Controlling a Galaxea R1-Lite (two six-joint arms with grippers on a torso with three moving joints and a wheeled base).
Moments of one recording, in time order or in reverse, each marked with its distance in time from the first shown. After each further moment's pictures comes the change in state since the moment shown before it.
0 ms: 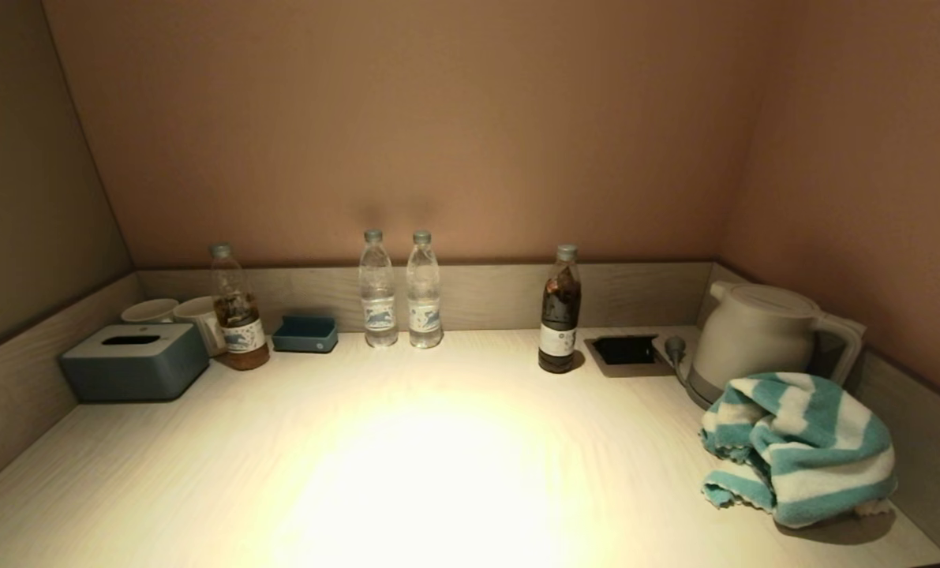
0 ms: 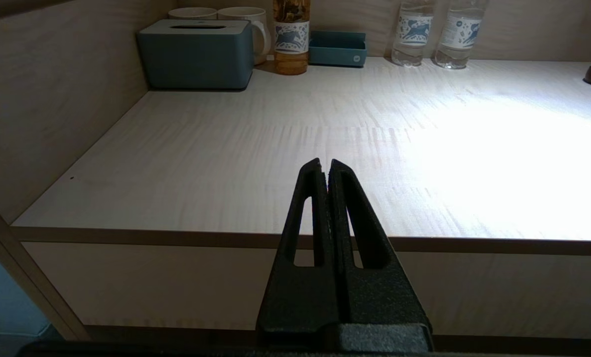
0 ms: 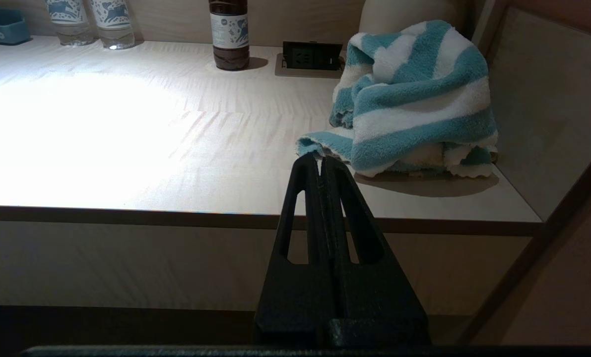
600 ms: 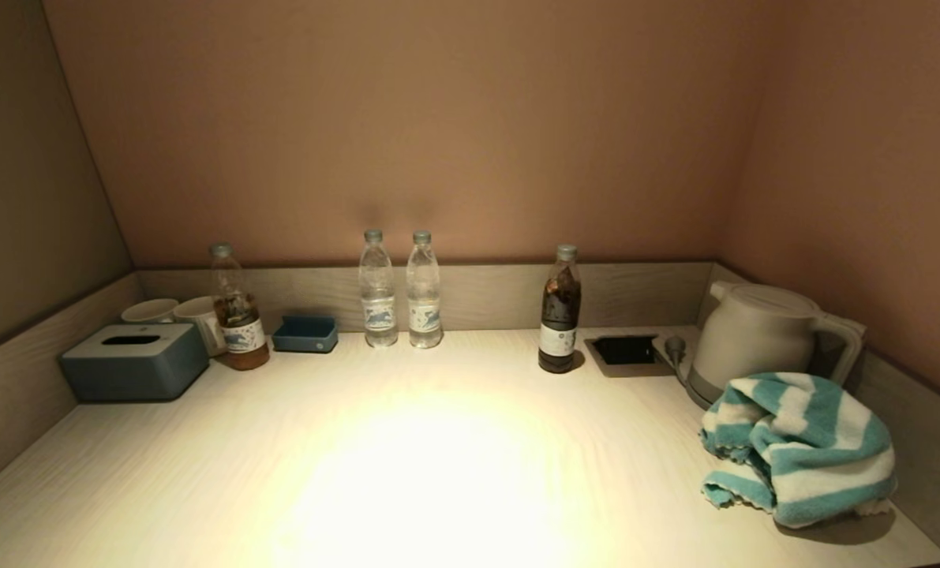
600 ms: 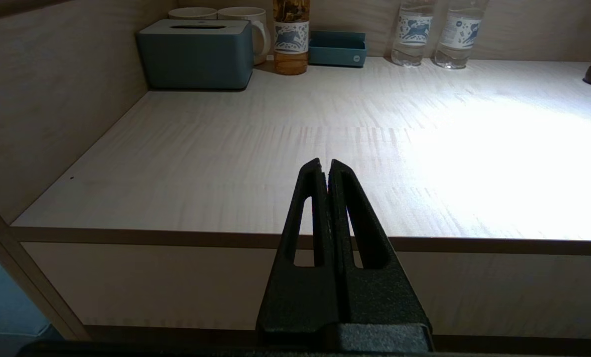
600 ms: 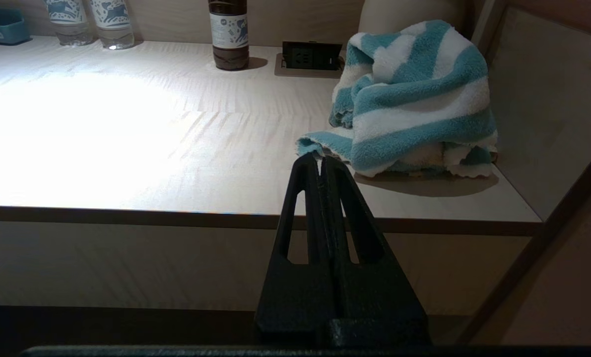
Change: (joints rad) left arm 0.000 0.000 0.000 0.000 0.000 0.000; right arm 0.000 -0.001 0.000 0.000 -0.001 0.000
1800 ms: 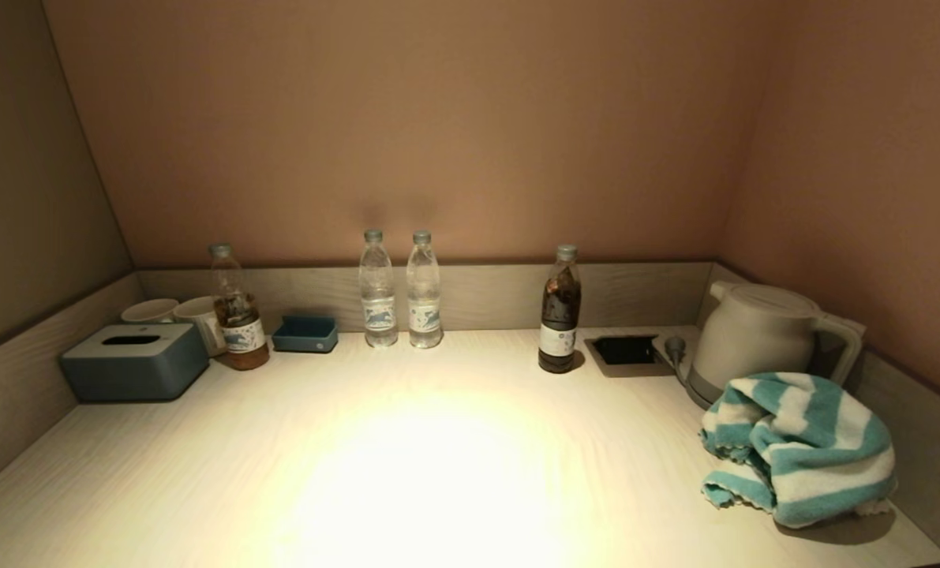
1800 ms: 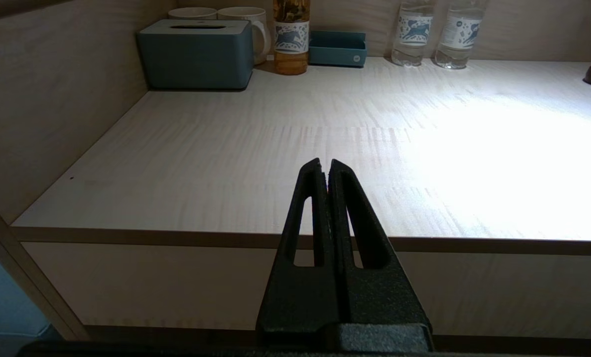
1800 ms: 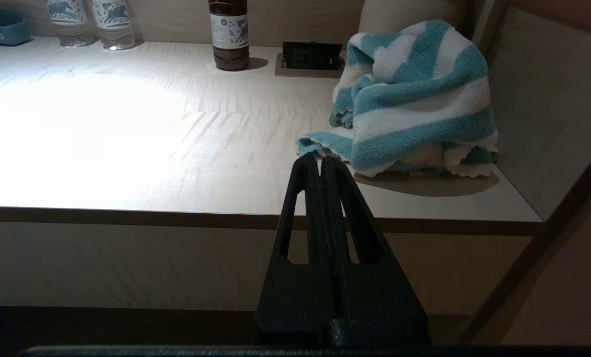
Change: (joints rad) left arm 0.000 0.000 0.000 0.000 0.000 0.000; right arm 0.000 0.000 0.000 0.000 0.000 0.003
